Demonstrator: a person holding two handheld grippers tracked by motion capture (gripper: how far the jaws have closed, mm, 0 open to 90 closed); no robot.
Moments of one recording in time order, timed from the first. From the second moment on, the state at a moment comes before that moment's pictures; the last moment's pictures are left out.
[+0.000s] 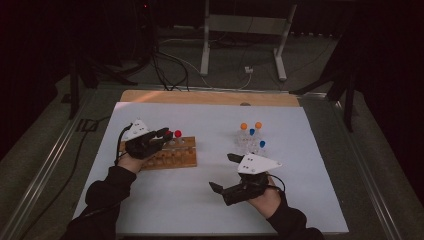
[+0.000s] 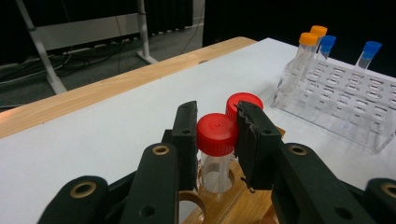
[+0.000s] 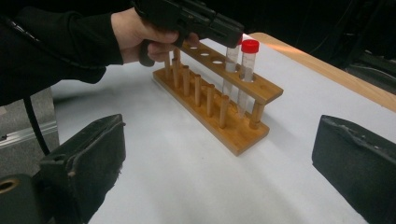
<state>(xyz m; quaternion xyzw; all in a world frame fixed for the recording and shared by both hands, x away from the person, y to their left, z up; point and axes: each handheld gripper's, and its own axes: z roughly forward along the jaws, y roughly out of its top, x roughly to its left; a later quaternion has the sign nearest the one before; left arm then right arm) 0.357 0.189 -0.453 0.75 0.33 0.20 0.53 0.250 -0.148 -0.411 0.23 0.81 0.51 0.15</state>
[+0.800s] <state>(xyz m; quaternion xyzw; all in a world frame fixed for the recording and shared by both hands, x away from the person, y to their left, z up) 0.336 0.210 -0.421 0.73 0.32 0.18 0.58 0.258 -0.172 -0.387 0.23 0.78 0.55 0.20</state>
